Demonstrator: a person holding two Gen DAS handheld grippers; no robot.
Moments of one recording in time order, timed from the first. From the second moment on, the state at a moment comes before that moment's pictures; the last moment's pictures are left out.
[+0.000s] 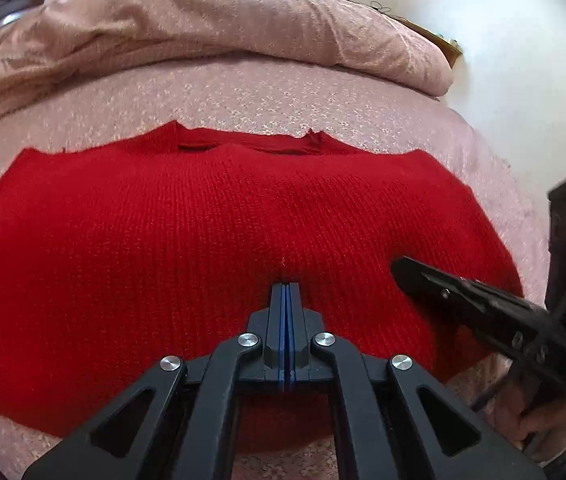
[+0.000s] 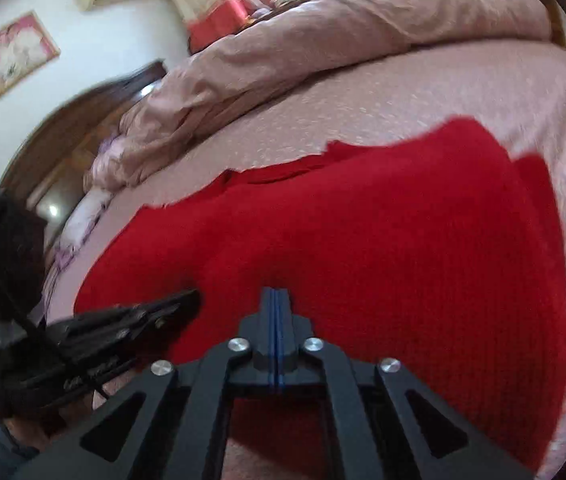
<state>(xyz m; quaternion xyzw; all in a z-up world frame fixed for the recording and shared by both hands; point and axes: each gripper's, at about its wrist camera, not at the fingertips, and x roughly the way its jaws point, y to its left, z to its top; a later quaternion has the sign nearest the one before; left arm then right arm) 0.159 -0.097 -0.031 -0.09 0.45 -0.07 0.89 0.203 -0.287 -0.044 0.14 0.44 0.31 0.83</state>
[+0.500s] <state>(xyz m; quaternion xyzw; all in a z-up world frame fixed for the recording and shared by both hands) 0.166 -0.111 -0.026 -0.12 0.46 -0.07 0.88 0.192 -0.436 -0.027 0.30 0.43 0.26 0.81</state>
